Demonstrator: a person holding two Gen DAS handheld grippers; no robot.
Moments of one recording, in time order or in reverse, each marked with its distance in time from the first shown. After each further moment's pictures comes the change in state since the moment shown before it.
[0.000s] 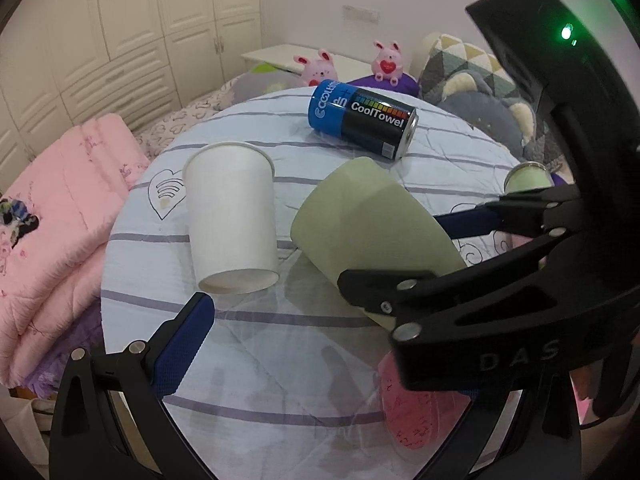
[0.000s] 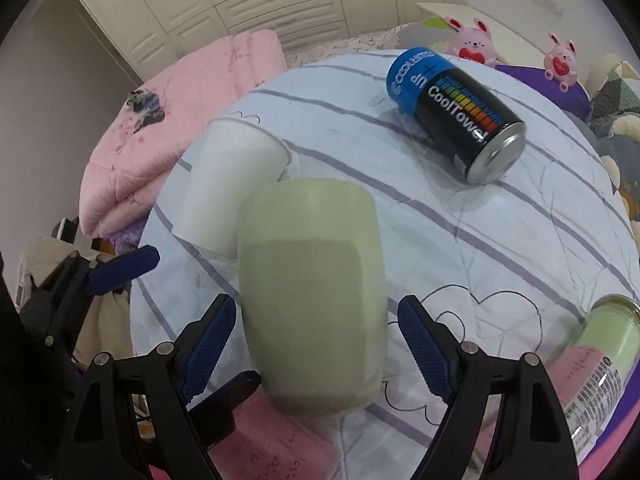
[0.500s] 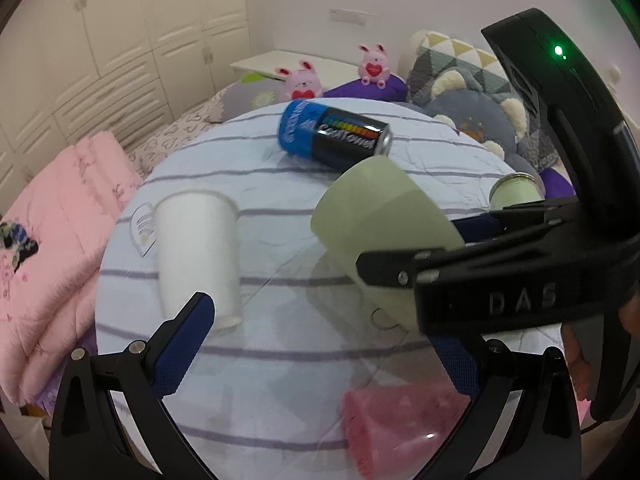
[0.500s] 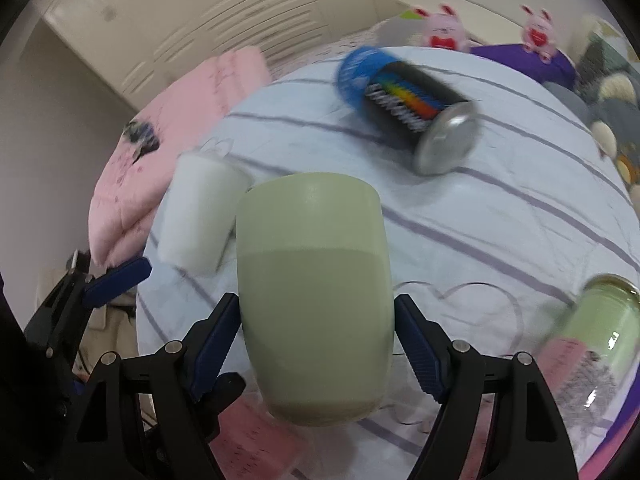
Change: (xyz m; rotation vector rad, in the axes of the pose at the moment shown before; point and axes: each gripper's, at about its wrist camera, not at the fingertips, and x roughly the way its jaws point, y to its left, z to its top) left arm 0.005 -0.034 0.029 0.073 -0.006 0.005; right arm -0.019 -0.049 0.001 0.156 -0.047 0.034
